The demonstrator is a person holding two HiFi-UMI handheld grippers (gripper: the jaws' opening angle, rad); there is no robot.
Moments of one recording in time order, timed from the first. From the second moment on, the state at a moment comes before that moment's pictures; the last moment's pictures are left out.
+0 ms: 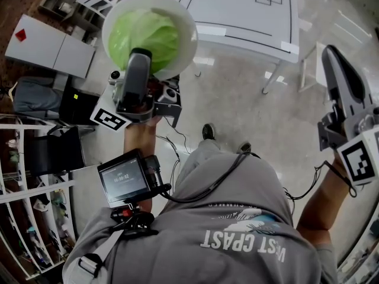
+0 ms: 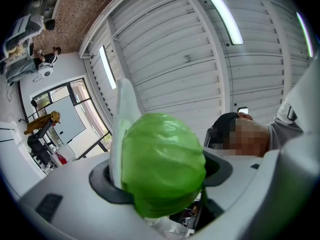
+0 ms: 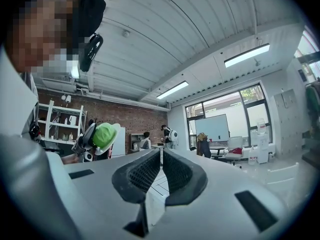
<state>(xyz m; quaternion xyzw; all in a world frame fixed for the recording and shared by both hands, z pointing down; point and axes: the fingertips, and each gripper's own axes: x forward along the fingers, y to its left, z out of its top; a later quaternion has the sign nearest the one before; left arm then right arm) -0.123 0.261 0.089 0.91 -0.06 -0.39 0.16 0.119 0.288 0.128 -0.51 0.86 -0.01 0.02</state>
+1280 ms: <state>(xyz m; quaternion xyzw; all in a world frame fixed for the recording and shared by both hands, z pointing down) -0.220 0.058 0.100 0.91 0.00 -0.36 0.21 0.009 0.131 0.130 -0.58 0.81 -0.03 0.01</state>
